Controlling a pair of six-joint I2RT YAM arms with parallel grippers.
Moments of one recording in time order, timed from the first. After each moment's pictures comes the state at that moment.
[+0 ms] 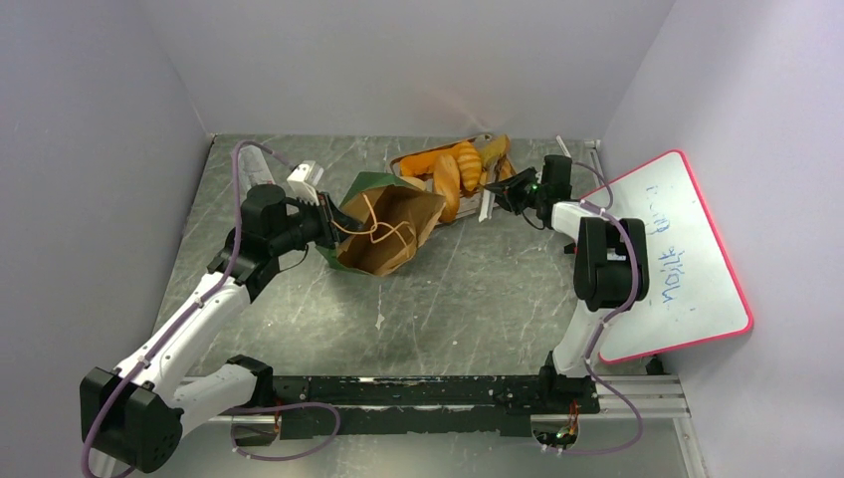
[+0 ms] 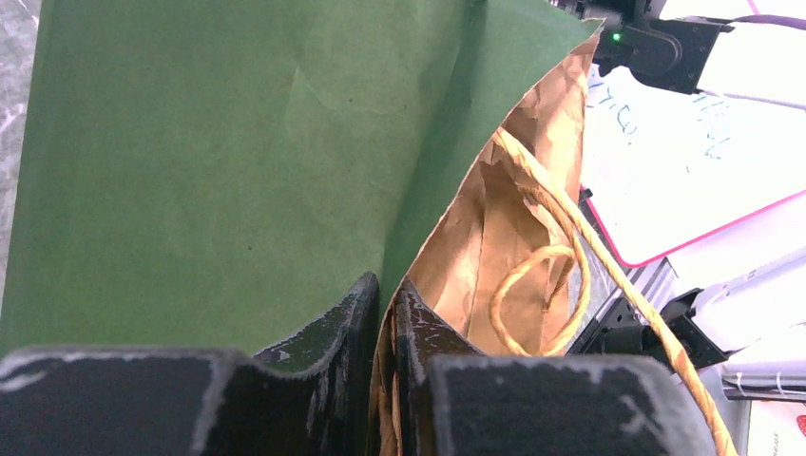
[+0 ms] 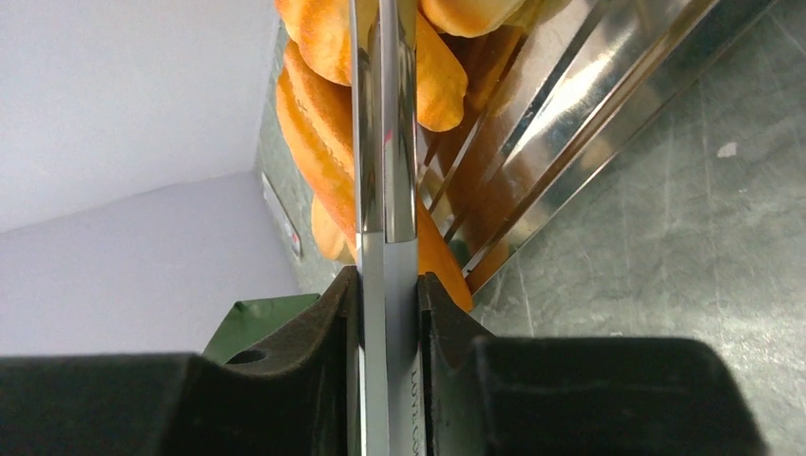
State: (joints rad) left arm -0.38 1.03 0.80 -0.07 0.43 -0.45; right arm -0.01 1.88 1.10 0.16 -0.48 1.08
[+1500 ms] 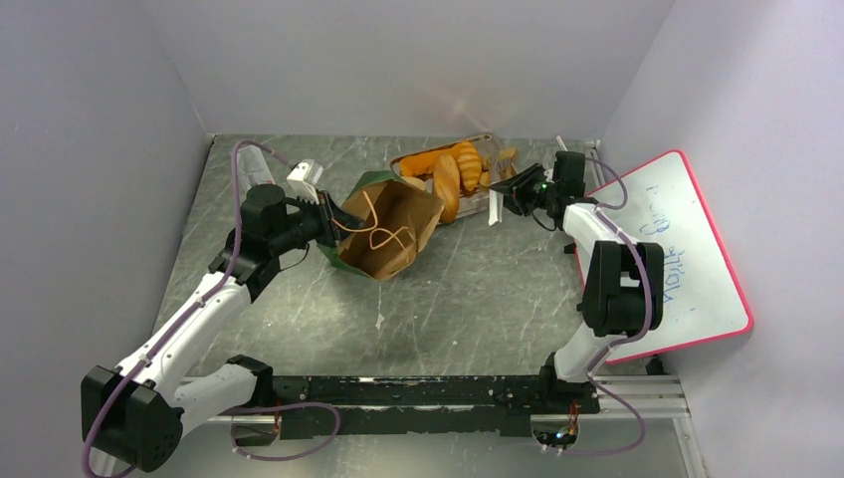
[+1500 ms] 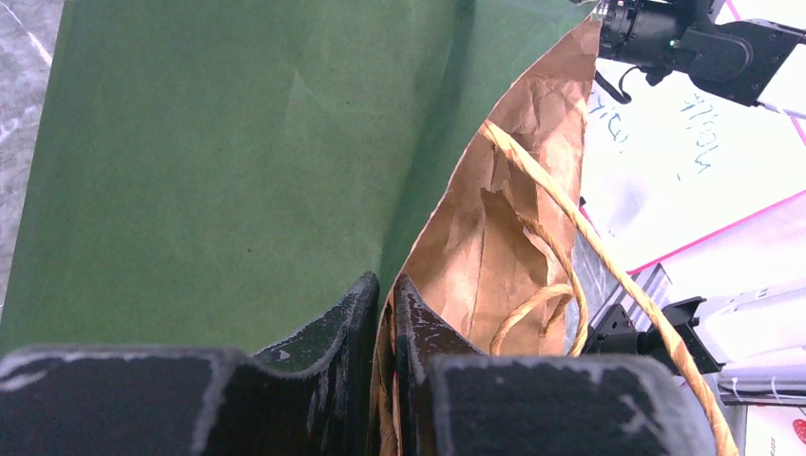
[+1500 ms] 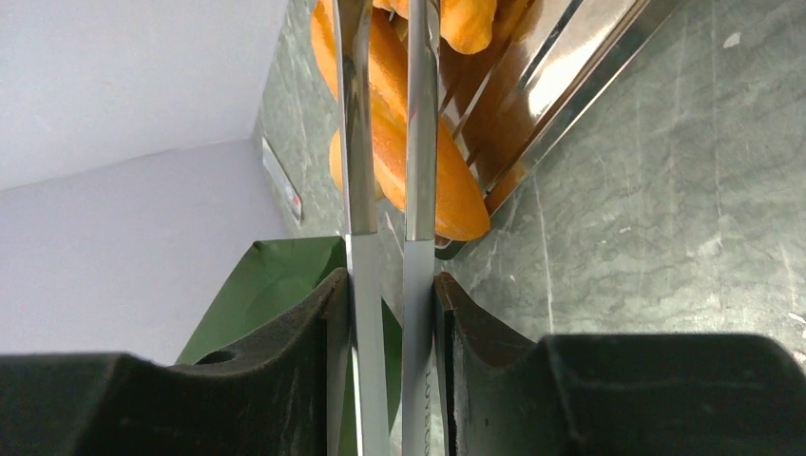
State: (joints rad) left arm -0.38 1.03 0.79 -0.03 0.43 -0.46; right arm -0.03 1.69 1.08 -0.04 -0.51 1.02
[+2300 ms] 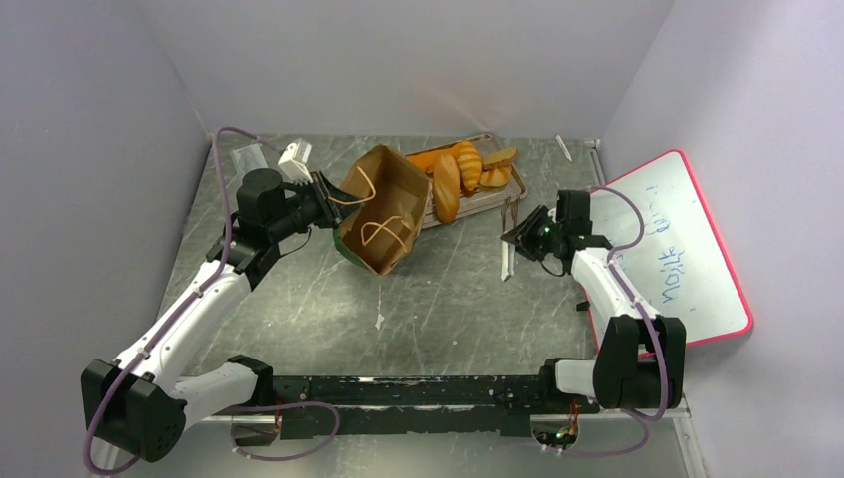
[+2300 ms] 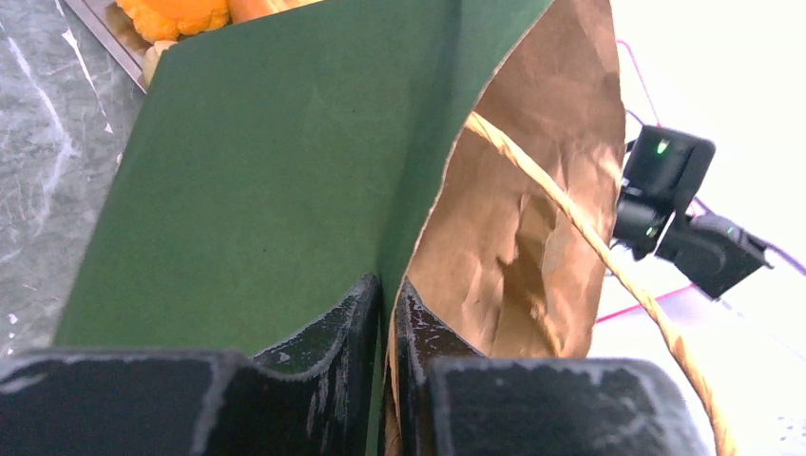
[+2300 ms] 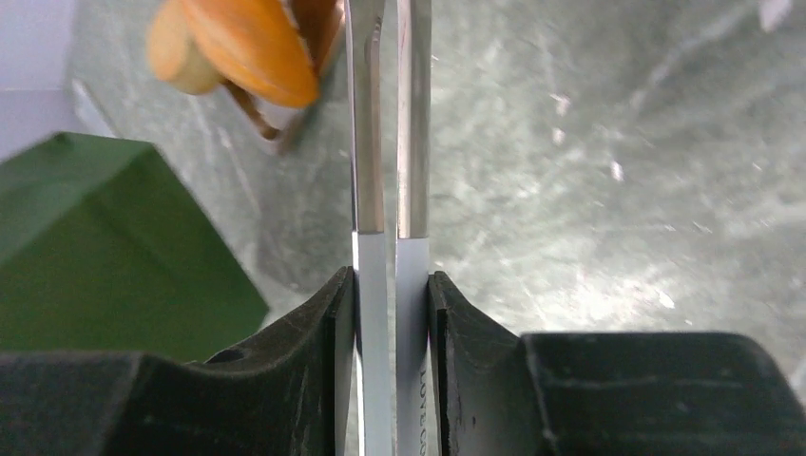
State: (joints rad) left arm -0.37 1.08 0.90 -0.03 0.38 -0.66; right arm -0.01 1.30 0.82 -0.31 -0.34 0.76
